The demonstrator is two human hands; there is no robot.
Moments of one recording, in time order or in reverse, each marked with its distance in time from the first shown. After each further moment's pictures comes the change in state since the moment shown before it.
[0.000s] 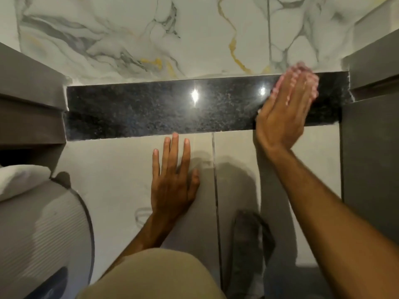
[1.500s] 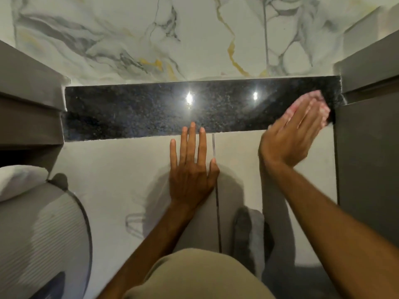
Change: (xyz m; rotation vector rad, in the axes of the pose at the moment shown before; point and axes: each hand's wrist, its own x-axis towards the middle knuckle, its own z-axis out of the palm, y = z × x) left_hand 0.027 0.034 0.013 -0.030 0.099 -0.028; right_hand -0.031 0.022 -0.001 0.039 0.087 0.190
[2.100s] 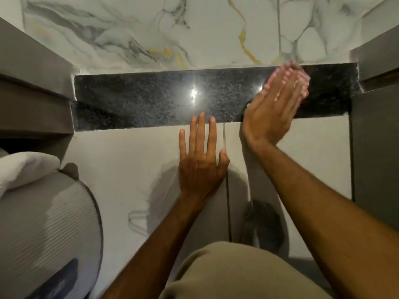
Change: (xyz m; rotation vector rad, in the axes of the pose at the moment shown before) left_hand 0.001 0.000 -0.001 -0.003 -0.005 -0.018; right_hand -0.016 -0.065 0.013 -0.045 -0.076 -0.142
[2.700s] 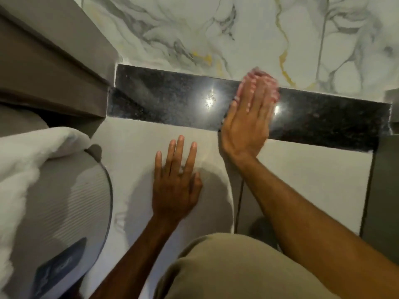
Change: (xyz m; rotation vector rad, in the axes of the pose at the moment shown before) left_hand -0.062 -0.080 -0.026 0.056 -0.053 -0.118; right_hand -0.046 -0.077 0.006 0.021 -0.110 -0.355
